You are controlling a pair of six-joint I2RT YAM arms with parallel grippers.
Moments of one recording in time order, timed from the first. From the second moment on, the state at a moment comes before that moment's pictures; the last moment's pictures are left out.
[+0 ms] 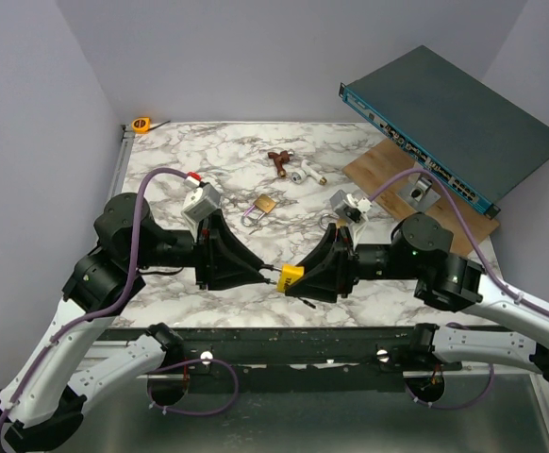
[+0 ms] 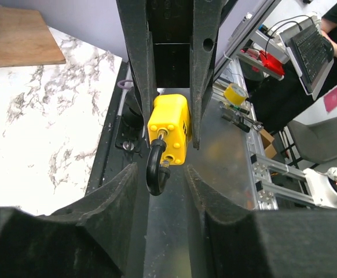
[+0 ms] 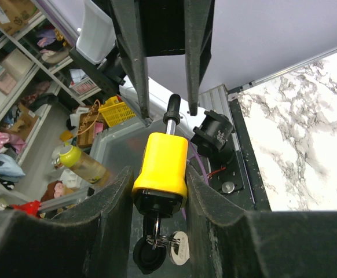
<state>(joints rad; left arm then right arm) -0.66 0.77 1.21 -0.52 0.93 -0.41 1.14 0.91 1.05 -0.10 -0.43 0.50</state>
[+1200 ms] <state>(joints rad) -0.71 0.79 1.21 -0.48 0.88 -0.52 1.15 0.85 1.01 -0.07 -0.35 0.44</state>
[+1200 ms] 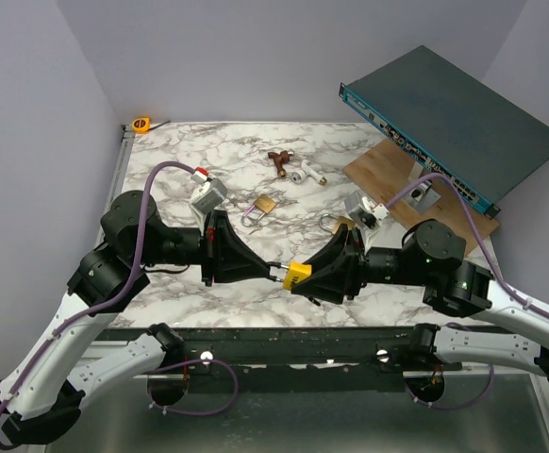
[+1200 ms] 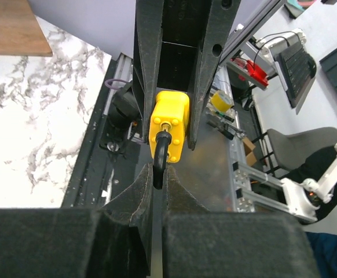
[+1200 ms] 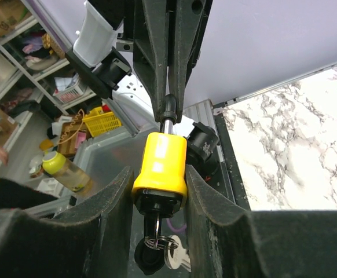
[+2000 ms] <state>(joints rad) -0.74 0.72 1.22 -0.51 0.85 -0.63 1.15 0.94 1.08 -0.07 -0.51 0.38</state>
